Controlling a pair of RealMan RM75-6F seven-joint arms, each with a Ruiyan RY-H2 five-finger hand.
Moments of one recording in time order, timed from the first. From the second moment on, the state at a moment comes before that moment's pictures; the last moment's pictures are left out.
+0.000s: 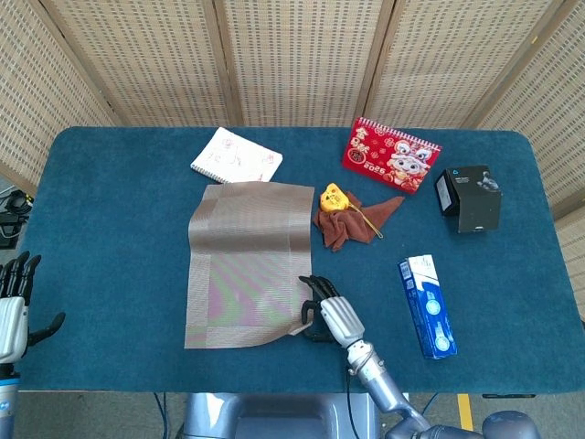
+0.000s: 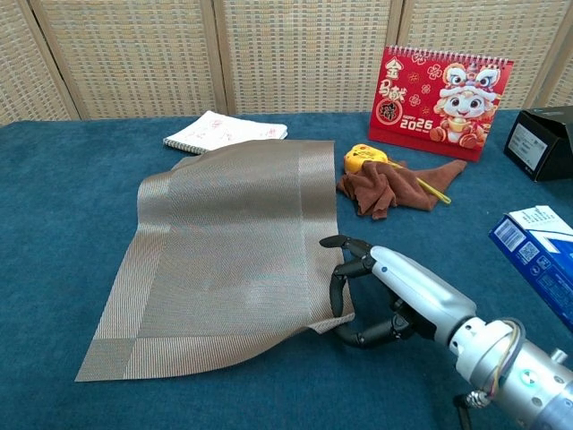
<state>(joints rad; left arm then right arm) -0.04 -1.26 -0.08 -1.60 1.41 1.55 0.15 0.46 -2.02 0.03 -1.05 -1.55 1.19 0.35</state>
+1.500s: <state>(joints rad) -0.05 -1.28 -0.08 -1.59 1.40 1.54 0.18 0.41 -1.76 0.09 -1.29 -1.51 1.27 0.25</state>
